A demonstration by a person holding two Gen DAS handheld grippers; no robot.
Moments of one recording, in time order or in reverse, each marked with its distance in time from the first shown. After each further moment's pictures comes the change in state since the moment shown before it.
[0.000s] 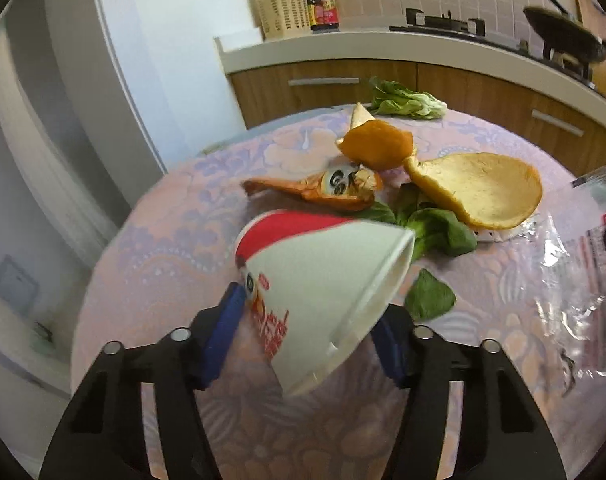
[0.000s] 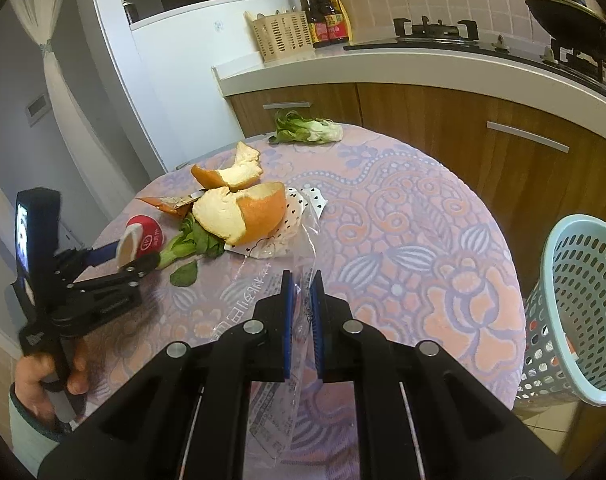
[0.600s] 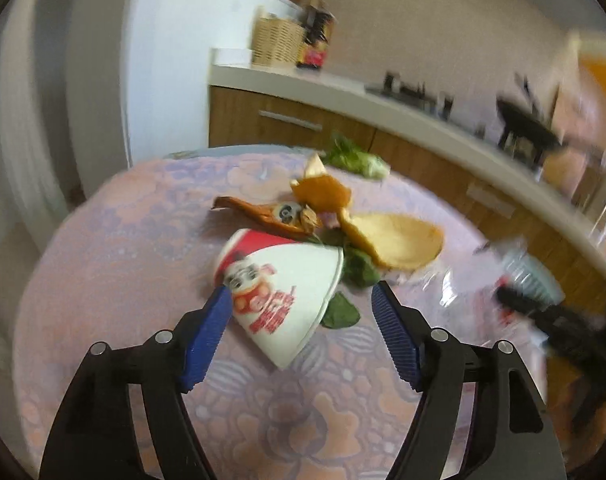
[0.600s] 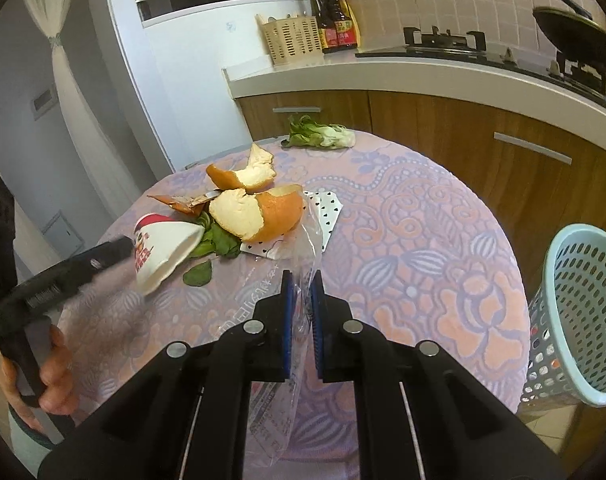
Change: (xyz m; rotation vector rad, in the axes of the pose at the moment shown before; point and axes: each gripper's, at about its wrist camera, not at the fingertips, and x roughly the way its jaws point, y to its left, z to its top) left arm -0.036 0.002 -0.001 -0.145 -0.106 -0.220; right arm -0.004 0.012 -0.002 -0.023 -0.016 -0.004
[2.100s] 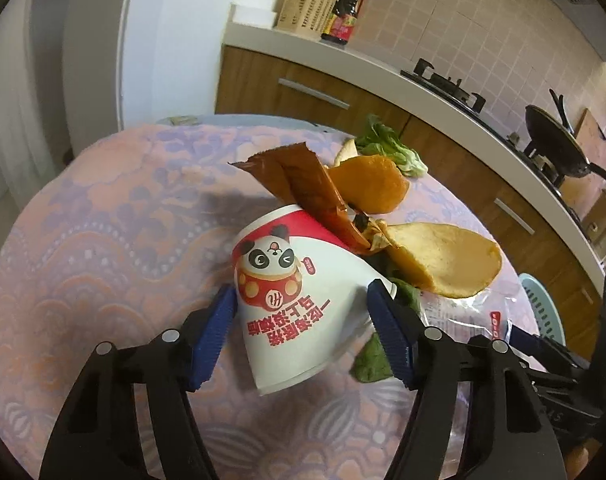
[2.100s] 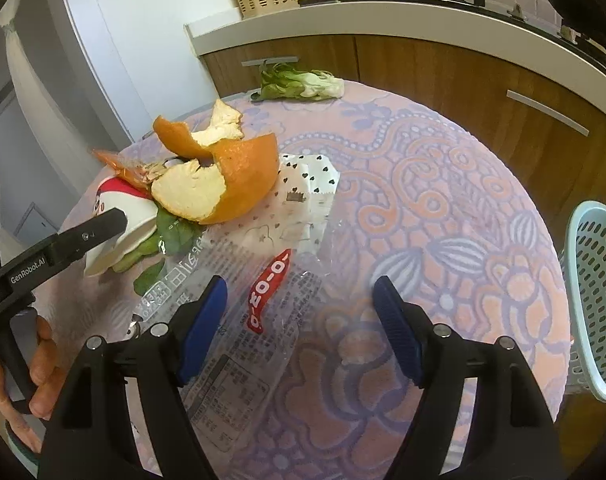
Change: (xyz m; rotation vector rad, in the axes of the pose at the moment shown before) left arm 0.050 0.038 0.012 -0.172 0.074 -0.071; right arm 0.070 0.006 0.012 0.036 0.162 -0.090
